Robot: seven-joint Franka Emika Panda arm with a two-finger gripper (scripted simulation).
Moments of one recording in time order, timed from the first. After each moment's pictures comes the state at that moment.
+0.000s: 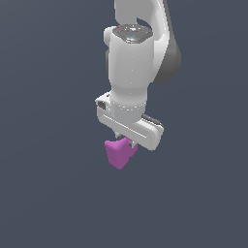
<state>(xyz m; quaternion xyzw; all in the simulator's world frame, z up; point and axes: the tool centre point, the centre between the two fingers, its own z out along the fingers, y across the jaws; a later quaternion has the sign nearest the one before) 0.090 0.005 0.254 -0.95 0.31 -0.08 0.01</state>
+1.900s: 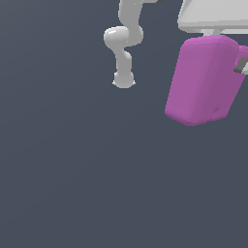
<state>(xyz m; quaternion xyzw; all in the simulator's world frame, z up) 0.115 0.148 0.514 -0.84 0.50 -0.20 0.01</state>
